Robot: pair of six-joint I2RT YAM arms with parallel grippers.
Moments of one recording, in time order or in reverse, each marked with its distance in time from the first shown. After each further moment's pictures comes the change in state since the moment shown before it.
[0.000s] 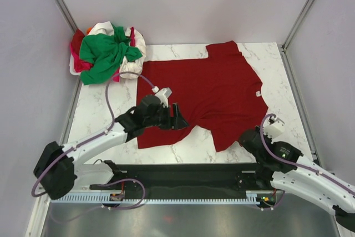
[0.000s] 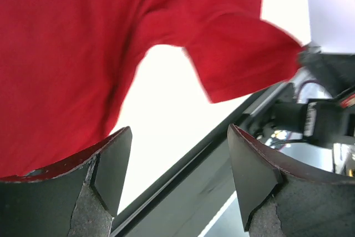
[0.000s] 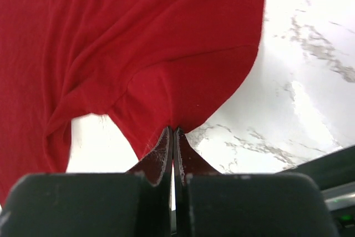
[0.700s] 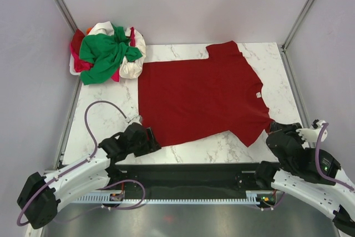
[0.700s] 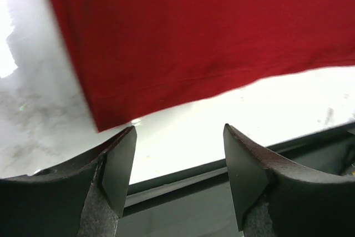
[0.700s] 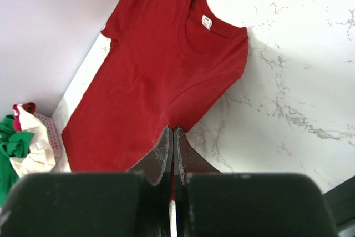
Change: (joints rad) left arm 0.021 -0.447 -0.430 -0.297 -0.261 -0.224; right arm 0.000 -0.162 0.317 -0.309 0.343 0.168
